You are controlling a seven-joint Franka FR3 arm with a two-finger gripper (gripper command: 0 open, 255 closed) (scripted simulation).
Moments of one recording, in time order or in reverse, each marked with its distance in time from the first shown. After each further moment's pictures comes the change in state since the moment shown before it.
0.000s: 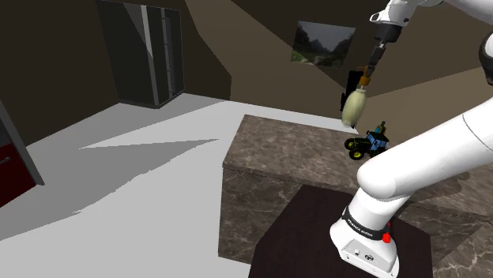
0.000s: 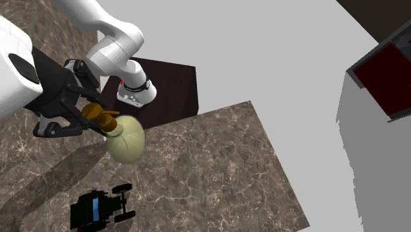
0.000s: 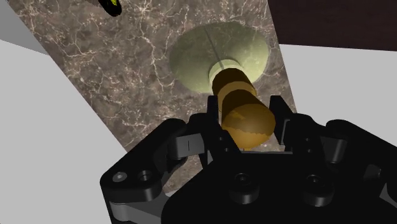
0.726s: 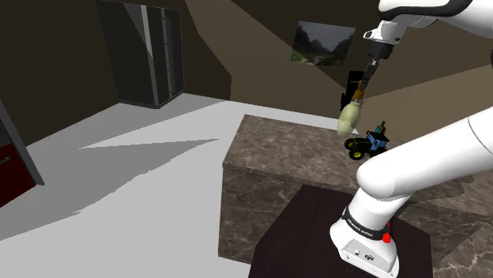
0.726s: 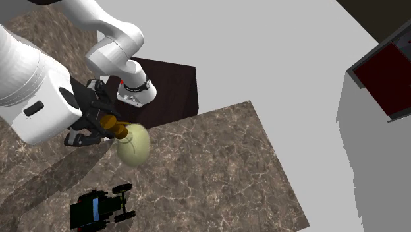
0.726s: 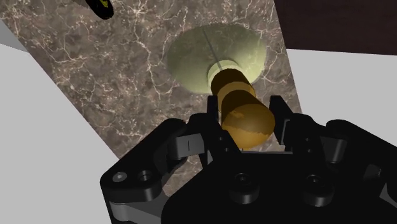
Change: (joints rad) arm -0.018 -0.058 -0.004 -0.196 -0.024 0.141 0.010
